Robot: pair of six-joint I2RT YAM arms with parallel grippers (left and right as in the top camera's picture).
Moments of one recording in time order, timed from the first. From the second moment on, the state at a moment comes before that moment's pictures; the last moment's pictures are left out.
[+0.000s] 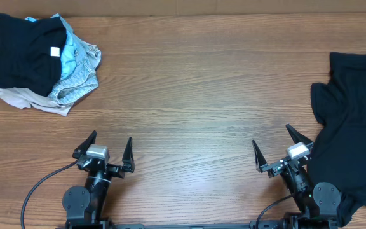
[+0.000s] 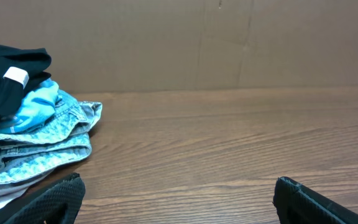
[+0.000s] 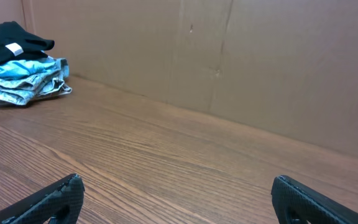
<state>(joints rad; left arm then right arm) 0.06 0.02 0.01 -0.05 0.25 -0.05 -0.06 0.01 0.02 0.00 -0.46 -0.14</state>
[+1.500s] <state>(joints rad) 0.06 0.02 0.01 -0.05 0.24 -0.05 -0.06 0.01 0.02 0.00 -0.46 -0.14</state>
